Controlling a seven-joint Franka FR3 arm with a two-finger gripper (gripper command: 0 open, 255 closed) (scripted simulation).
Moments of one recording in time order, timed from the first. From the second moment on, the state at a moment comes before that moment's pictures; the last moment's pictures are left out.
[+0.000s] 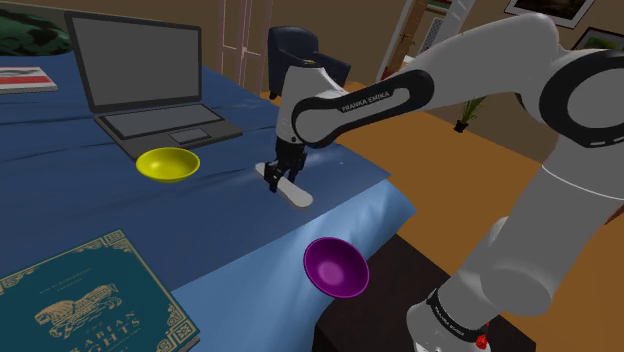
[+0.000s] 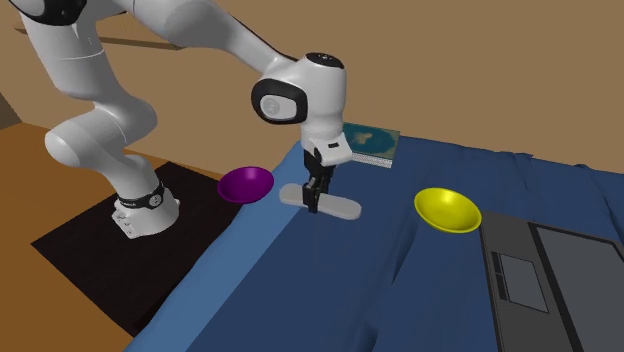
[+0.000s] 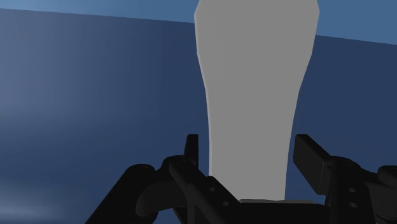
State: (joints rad) arm 0.08 0.12 0.20 -2.13 -0.05 2.24 0.24
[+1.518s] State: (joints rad) arm 0.25 -0.60 0.29 -2.75 0.18 2.15 0.31
